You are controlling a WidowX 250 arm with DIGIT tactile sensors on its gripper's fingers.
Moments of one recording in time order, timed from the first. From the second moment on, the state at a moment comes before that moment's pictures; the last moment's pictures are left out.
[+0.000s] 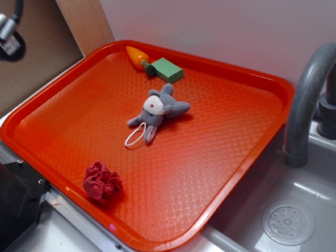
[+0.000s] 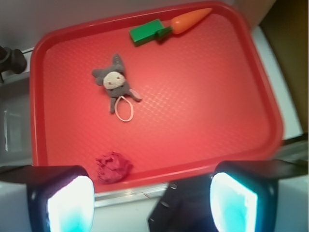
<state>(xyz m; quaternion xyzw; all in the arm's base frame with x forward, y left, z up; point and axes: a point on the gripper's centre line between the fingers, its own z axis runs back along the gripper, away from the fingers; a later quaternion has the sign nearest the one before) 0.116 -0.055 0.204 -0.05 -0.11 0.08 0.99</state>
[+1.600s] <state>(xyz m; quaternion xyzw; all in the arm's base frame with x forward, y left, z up) 0.113 -0.146 0.032 -0.11 0.04 -0.09 0.99</state>
